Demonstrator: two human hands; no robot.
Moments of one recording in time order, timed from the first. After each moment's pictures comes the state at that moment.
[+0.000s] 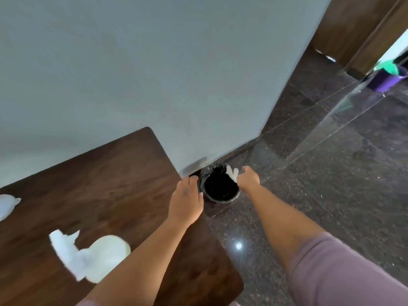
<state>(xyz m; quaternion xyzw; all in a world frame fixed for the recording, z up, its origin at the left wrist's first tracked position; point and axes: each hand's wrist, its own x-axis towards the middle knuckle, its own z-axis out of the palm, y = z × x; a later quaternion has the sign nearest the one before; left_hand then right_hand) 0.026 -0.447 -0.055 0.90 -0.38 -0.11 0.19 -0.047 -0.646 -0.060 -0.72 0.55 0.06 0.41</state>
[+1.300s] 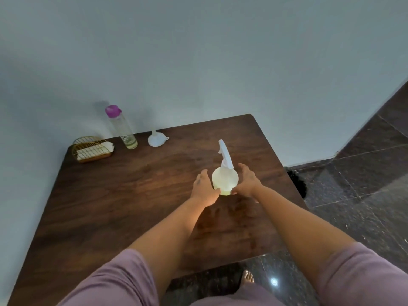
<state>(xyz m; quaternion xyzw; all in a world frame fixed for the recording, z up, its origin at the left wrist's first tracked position) -0.002 -0.158 0.009 0.92 -0.06 -0.23 0.30 -0.033 -0.312 -0.006 -0.83 0.29 0.16 0.44</state>
